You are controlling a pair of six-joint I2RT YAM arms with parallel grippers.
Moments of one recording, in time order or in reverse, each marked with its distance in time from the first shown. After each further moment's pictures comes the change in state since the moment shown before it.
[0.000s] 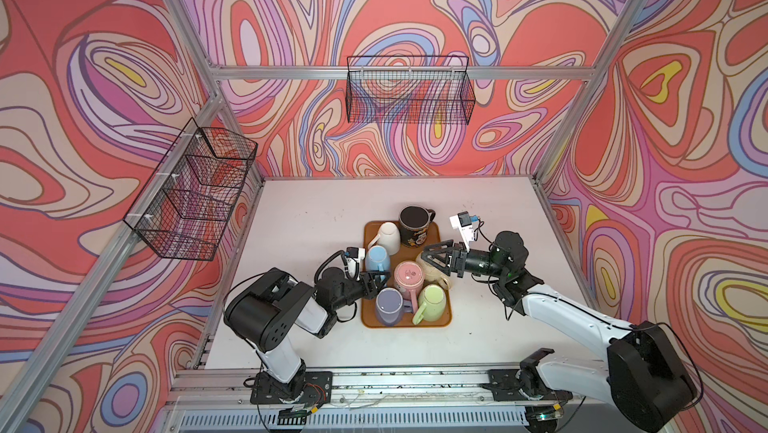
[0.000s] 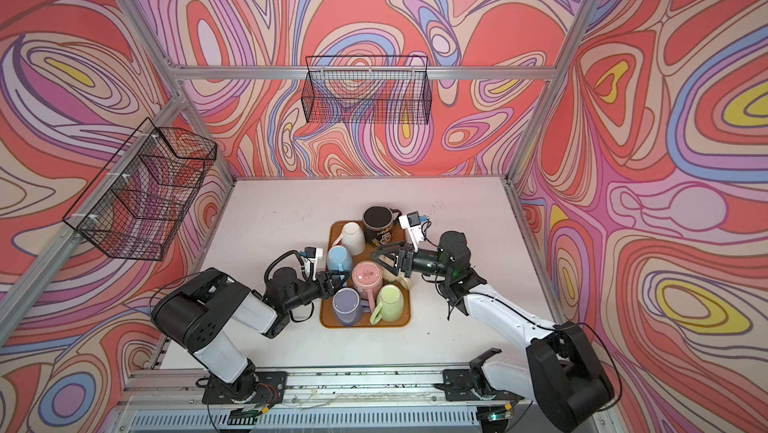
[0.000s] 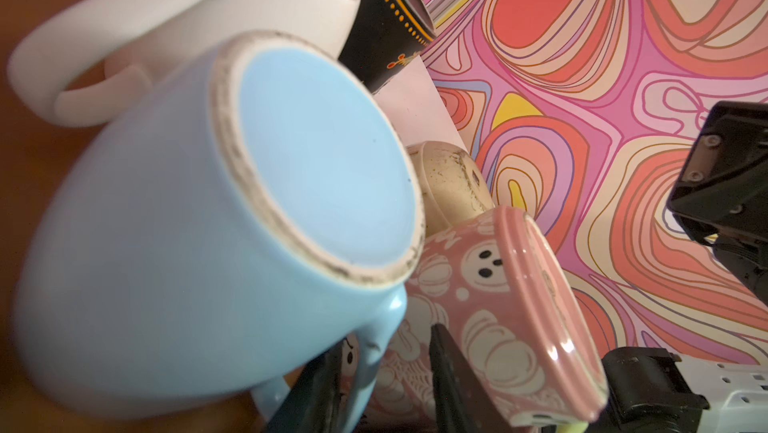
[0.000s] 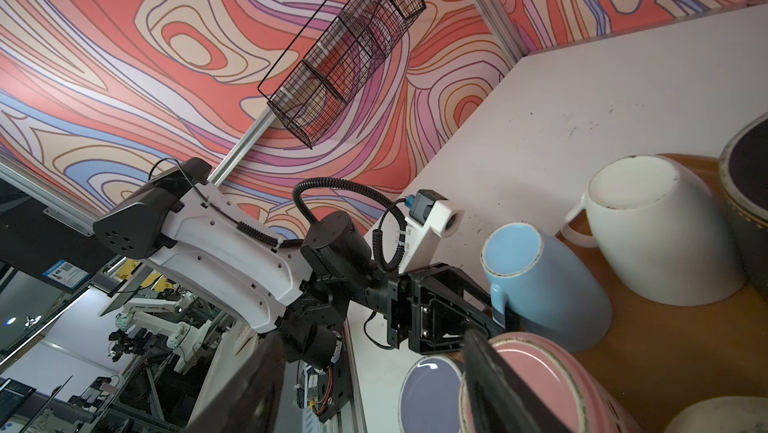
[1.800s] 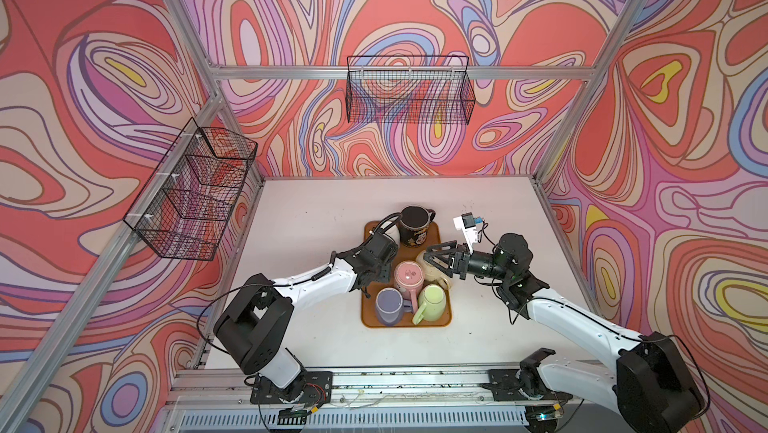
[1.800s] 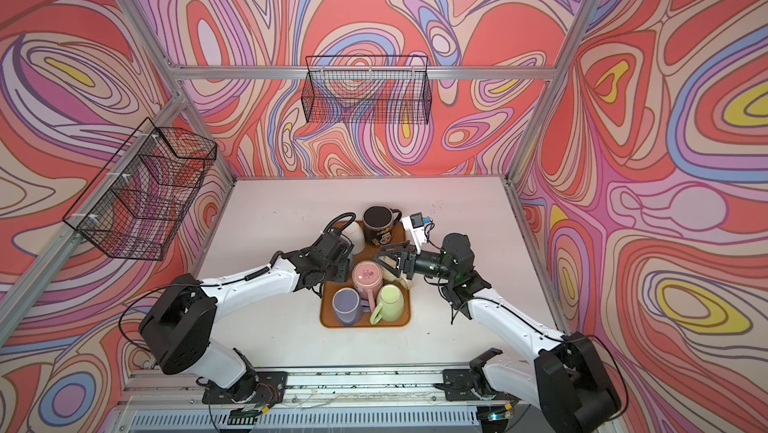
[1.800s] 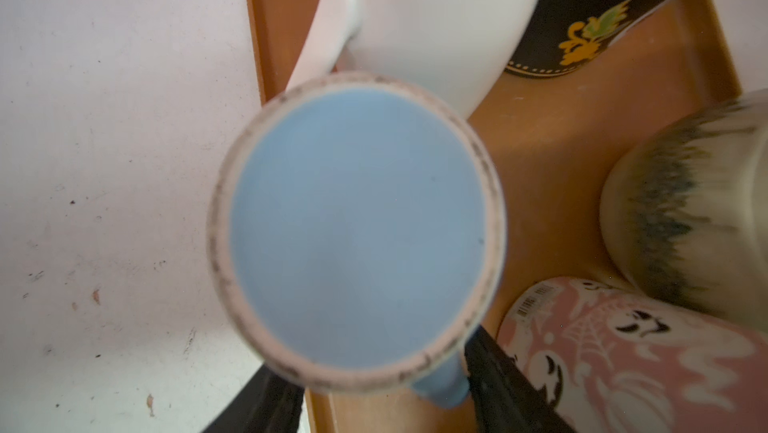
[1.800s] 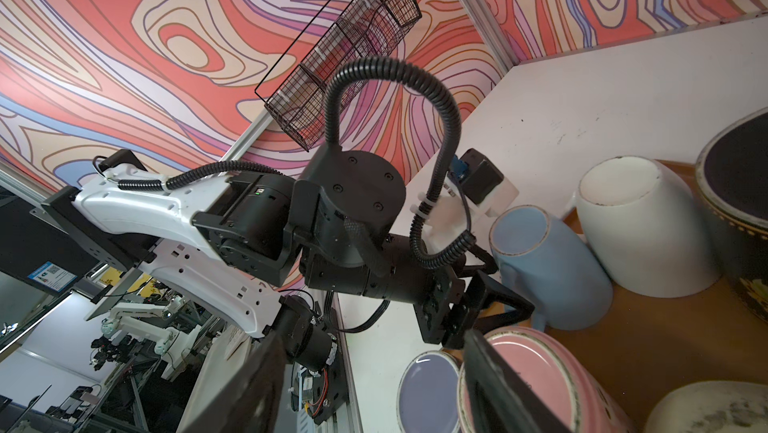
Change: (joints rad) left arm -0.229 -0.090 0.710 -1.584 -0.758 0.282; right arm 0.000 -0.061 -0.016 -0.048 0.029 -0.021
